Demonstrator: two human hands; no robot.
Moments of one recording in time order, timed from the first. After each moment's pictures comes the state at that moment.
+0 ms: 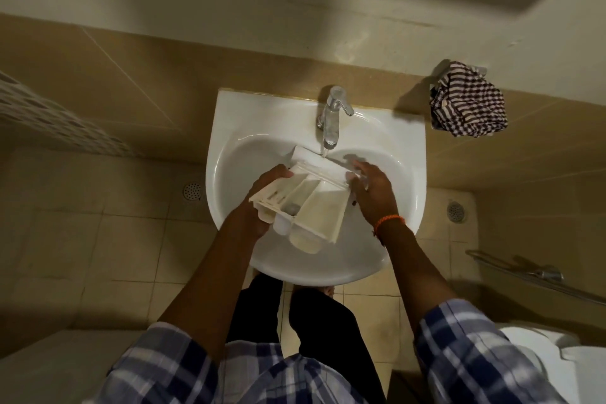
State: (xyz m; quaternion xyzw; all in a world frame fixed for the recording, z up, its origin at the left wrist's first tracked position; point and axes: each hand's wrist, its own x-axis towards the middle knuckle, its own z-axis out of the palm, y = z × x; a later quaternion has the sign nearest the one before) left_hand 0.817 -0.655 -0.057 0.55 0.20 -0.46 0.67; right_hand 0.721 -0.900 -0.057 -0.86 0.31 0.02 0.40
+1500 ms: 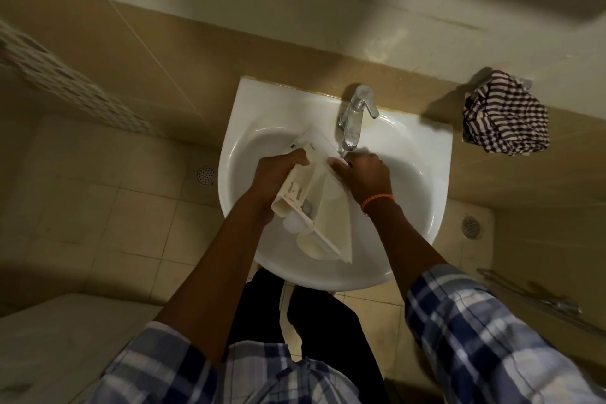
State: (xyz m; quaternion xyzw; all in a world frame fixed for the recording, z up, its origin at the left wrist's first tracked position) left_hand 0.840 -0.684 -0.013 0.61 0.18 -0.39 0.66; right_hand 0.792 -0.893 -0.077 -0.96 0.17 0.08 0.20
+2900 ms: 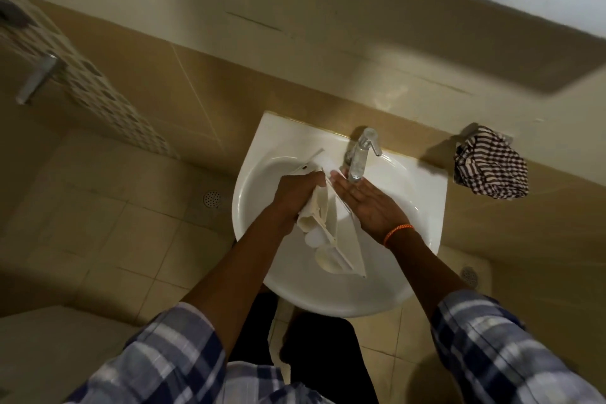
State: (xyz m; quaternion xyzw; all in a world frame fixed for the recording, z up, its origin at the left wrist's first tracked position) left_hand 0.839 -0.703 0.005 0.62 0.18 -0.36 0.67; right_hand 0.777 -0.926 -0.060 -0.97 -0.21 0.09 0.03
